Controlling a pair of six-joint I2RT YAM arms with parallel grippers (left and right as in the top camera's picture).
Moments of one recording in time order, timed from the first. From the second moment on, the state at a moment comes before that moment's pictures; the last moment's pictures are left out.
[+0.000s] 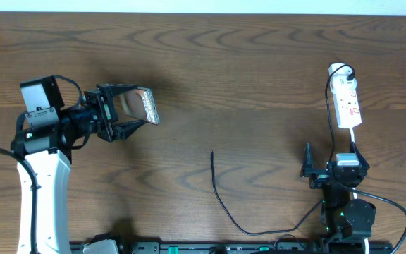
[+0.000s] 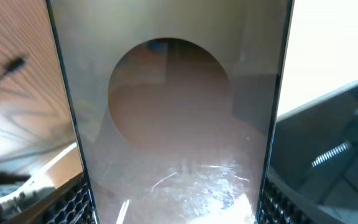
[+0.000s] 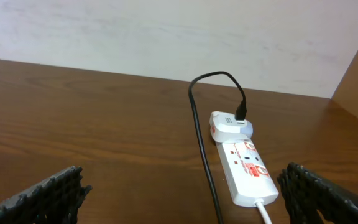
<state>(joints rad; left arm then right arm) 0.25 1.26 1.03 -0.69 0.99 -1.49 -0.03 0.01 0.01 -0.07 -0.01 -0.11</state>
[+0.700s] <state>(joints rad) 0.20 1.35 1.03 -0.99 0.27 -1.25 -0.03 0.01 0.01 -0.07 -0.01 -0.11</state>
